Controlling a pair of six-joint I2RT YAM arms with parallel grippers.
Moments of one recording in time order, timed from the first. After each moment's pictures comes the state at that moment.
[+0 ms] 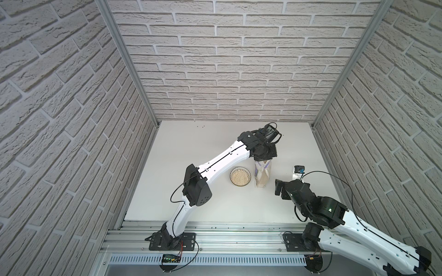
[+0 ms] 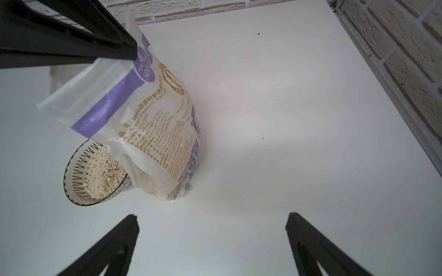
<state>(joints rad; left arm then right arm) -0.89 2.18 2.31 -1.03 0.08 -0.87 0.91 0.83 0.57 -0.47 0.68 0.70</state>
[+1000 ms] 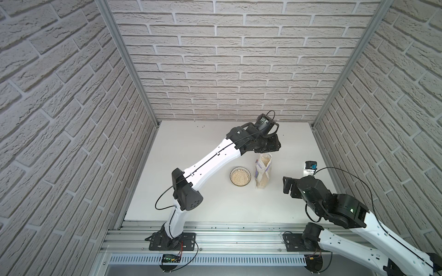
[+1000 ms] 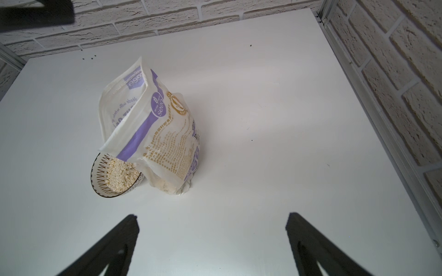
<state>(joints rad) -0.91 2.16 2.32 -0.95 0.16 -0.89 0.91 0.66 0.81 -0.98 0.68 0.76</state>
